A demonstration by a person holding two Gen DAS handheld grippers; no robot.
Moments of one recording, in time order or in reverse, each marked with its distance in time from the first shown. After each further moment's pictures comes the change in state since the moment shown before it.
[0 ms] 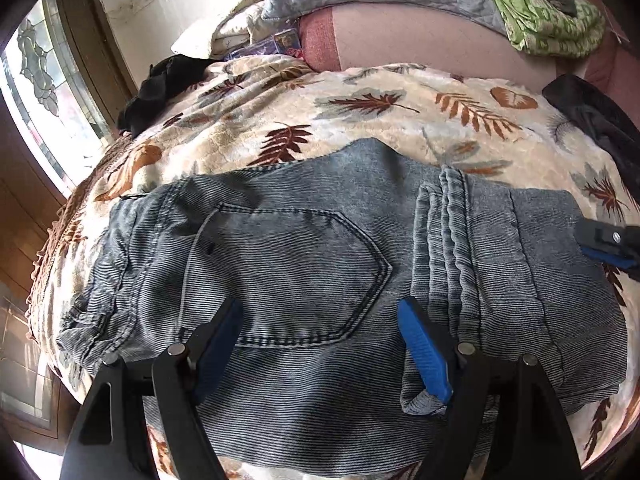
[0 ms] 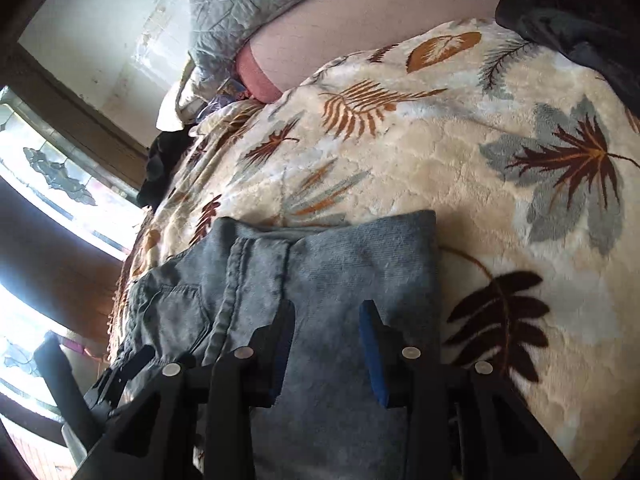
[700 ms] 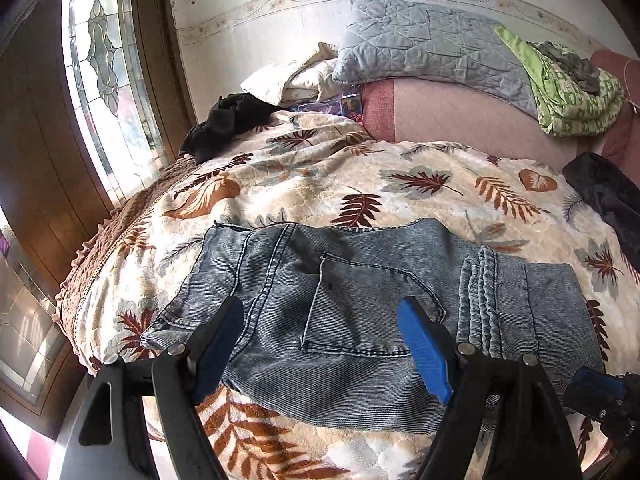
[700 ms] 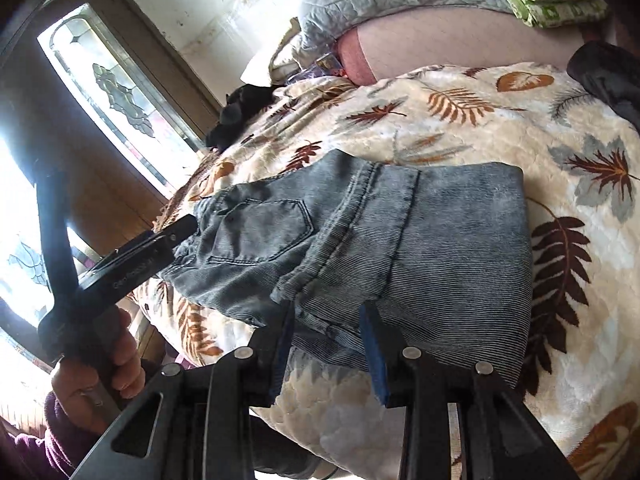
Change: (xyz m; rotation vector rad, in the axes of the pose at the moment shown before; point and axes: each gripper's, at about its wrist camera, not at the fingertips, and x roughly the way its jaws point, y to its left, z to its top) left arm -0.066 0.070 -0.006 -0.149 -0.194 0.060; right arm -0.036 0.082 -0.088 -0.256 -0.015 0.080
